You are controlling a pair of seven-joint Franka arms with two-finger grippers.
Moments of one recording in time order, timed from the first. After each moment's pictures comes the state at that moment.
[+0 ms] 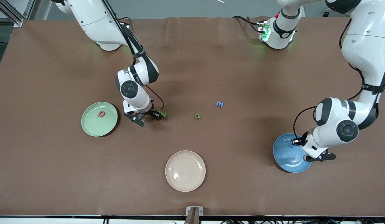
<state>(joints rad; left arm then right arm) 0.29 0.71 -0.38 -1.63 0.32 2.20 -0.30 0.57 0.53 -0.05 -2.07 0.16 2.59 0.98</state>
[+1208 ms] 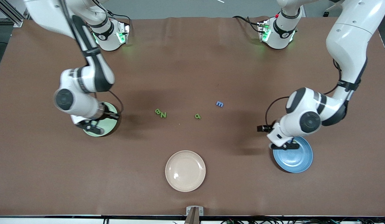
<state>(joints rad) 0.27 0.65 -0.65 -1.74 0.32 2.08 -0.49 0.23 0.31 -0.11 -2.04 0.16 2.19 0.33</state>
